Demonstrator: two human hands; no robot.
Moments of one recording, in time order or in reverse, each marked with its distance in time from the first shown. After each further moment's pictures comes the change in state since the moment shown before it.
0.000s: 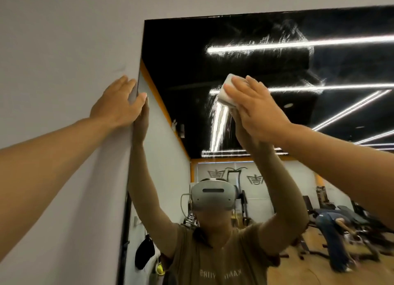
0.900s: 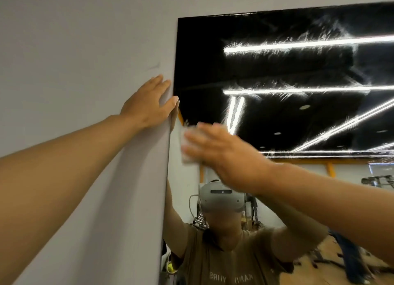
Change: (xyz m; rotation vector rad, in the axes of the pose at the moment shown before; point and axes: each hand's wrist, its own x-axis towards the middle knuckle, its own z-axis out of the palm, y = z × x) left_hand -0.014 -0.015 -0.015 -0.017 -0.065 0.130; right_hand -0.033 -0.111 0.060 0.091 -0.076 -0.590
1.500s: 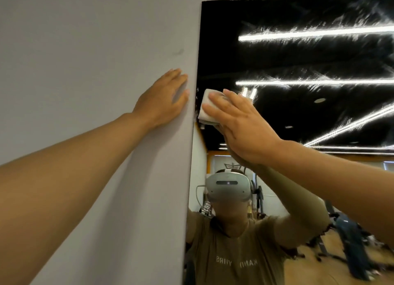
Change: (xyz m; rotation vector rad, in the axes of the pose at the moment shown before) left_hand -0.026 -0.023 0.001 -0.084 0.054 0.096; right_hand 0.039 0.001 0.007 -0.001 0.011 0.273
